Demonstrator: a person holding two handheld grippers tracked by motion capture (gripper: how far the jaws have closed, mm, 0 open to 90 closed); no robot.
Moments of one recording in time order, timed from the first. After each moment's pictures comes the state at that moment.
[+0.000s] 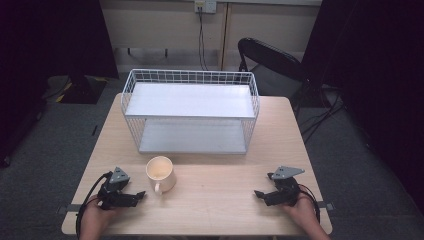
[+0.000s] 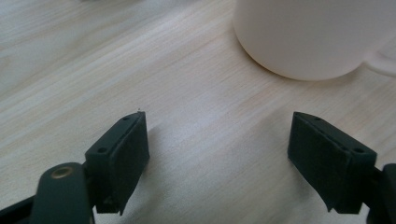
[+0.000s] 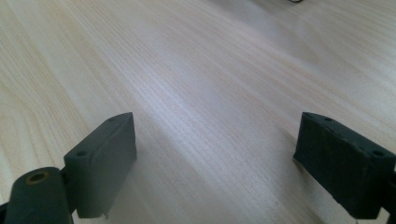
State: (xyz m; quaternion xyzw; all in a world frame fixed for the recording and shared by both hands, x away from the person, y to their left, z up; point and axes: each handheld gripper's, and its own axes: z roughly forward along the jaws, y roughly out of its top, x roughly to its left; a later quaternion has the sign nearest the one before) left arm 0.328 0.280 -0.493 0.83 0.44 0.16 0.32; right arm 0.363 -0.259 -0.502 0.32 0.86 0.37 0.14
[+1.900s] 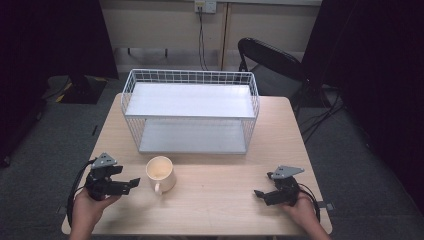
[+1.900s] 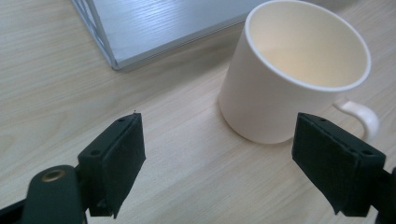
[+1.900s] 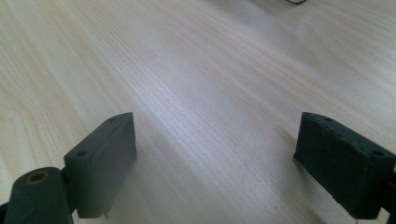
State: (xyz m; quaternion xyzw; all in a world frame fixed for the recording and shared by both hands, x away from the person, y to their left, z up) left arm 0.331 0.289 -0.426 0.80 0.45 0.15 0.38; right arm 0.365 -0.259 -0.502 0.32 0.86 0.37 0.14
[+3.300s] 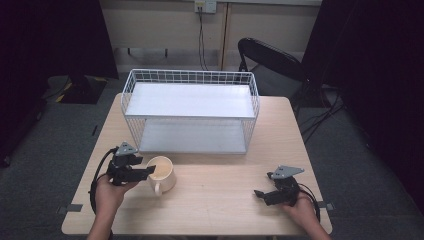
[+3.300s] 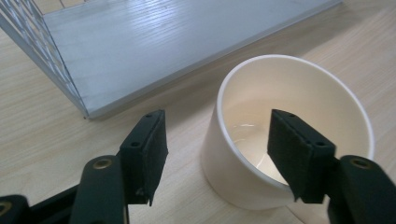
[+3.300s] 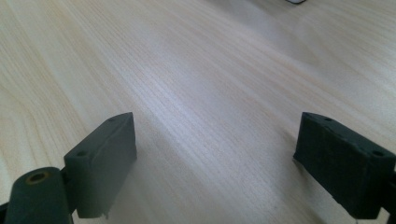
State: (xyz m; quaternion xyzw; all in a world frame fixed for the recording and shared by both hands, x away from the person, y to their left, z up) left arm 0.364 0.243 -0.422 0.80 0.45 0.16 0.37; right arm 0.365 -0.259 -0.502 0.32 0.86 0.37 0.14
